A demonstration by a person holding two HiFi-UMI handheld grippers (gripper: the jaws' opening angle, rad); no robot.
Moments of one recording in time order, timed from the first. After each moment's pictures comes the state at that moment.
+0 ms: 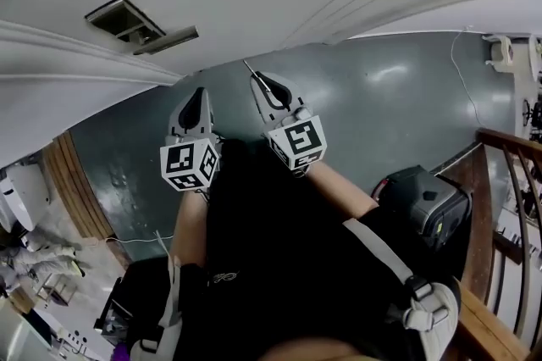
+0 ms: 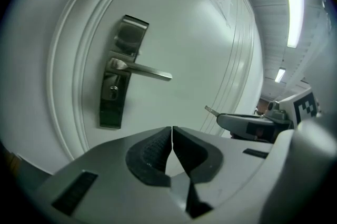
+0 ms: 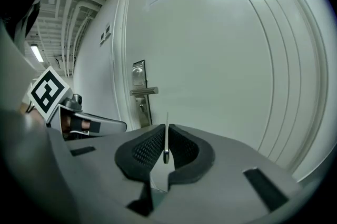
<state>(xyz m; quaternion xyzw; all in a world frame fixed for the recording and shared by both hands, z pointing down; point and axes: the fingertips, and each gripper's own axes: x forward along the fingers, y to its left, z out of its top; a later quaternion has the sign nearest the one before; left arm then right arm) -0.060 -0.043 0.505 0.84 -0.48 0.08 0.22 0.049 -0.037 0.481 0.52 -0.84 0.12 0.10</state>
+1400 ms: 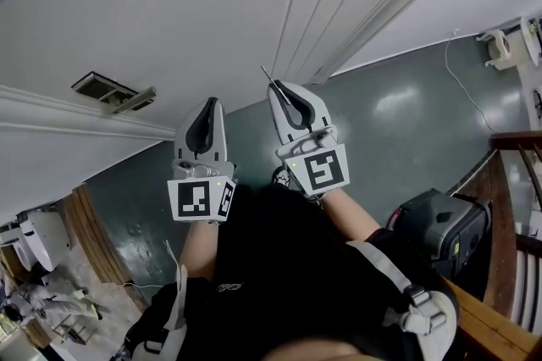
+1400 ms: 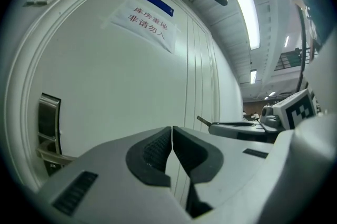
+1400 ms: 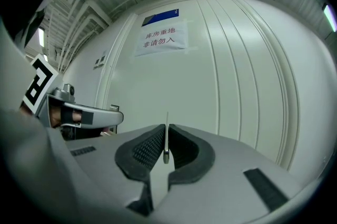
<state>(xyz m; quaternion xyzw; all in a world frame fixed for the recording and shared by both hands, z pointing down) 0.107 -0.030 0.313 0.90 -0.43 -0.02 0.03 0.207 -0.019 0.316 0.60 -0.80 -0.03 0.01</state>
